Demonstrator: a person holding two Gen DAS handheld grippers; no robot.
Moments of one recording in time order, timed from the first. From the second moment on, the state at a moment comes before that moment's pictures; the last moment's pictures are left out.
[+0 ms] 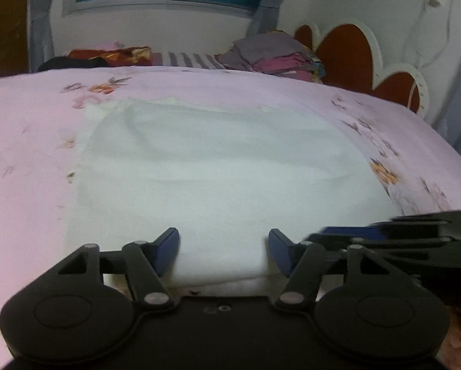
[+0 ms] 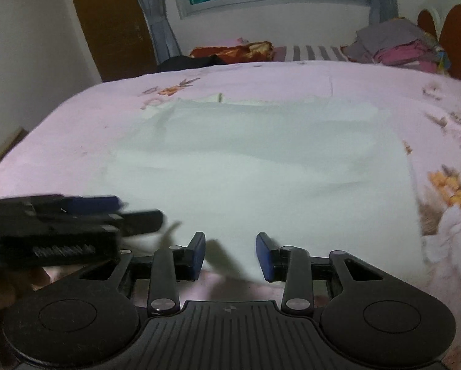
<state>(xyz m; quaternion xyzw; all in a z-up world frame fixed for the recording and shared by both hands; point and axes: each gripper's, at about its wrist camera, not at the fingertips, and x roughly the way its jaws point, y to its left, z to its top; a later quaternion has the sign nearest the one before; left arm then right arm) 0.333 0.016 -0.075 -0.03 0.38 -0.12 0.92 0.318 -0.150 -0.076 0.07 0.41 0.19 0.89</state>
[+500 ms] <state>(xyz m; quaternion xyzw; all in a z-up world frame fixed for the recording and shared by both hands) 0.312 0.070 -0.088 -0.05 0.38 -0.05 0.92 0.303 -0.224 -0.092 0.08 0.43 0.08 0.89</state>
